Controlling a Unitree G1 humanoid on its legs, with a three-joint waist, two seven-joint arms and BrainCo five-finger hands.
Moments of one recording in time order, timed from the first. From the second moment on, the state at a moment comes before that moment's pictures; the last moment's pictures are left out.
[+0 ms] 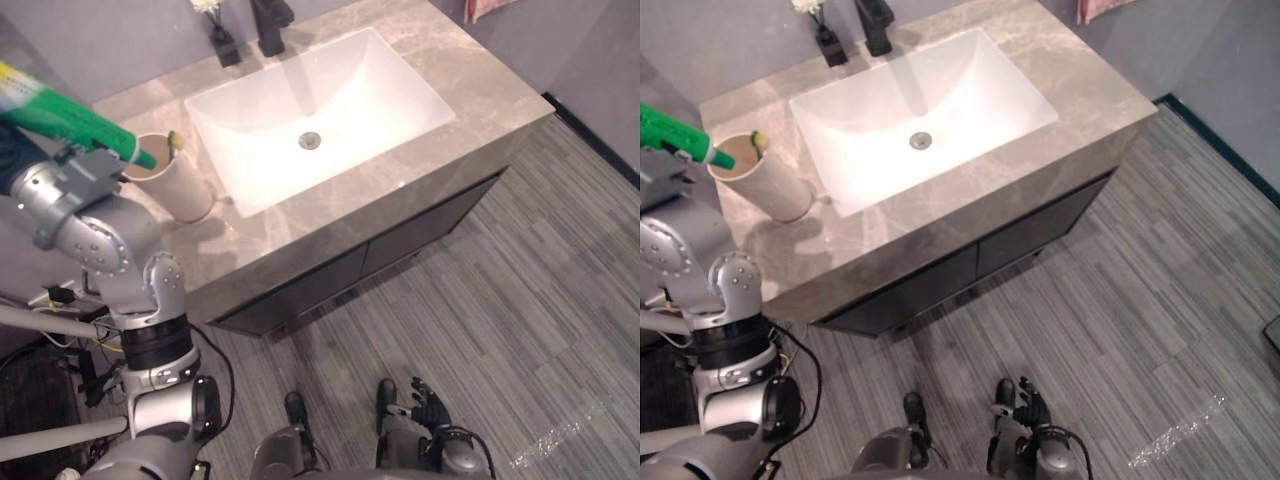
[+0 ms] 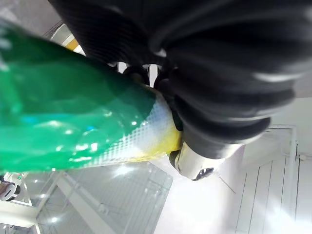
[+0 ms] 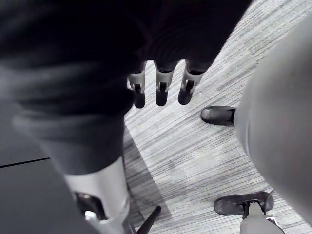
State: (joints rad) left arm -0.62 0.26 0.36 -0.21 -0.33 -0.43 0.59; right arm 0.17 -0.07 0.12 0.72 0.12 -0.15 -0.04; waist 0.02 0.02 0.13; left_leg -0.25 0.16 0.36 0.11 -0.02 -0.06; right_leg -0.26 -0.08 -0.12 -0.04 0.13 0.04
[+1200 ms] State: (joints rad) left arm -0.73 0.31 0.36 -0.10 -0.32 -0.40 0.59; right arm 0.18 -0.07 0.12 0.68 0.12 -0.15 -0.04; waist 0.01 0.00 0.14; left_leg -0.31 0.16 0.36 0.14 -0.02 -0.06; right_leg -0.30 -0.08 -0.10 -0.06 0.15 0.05
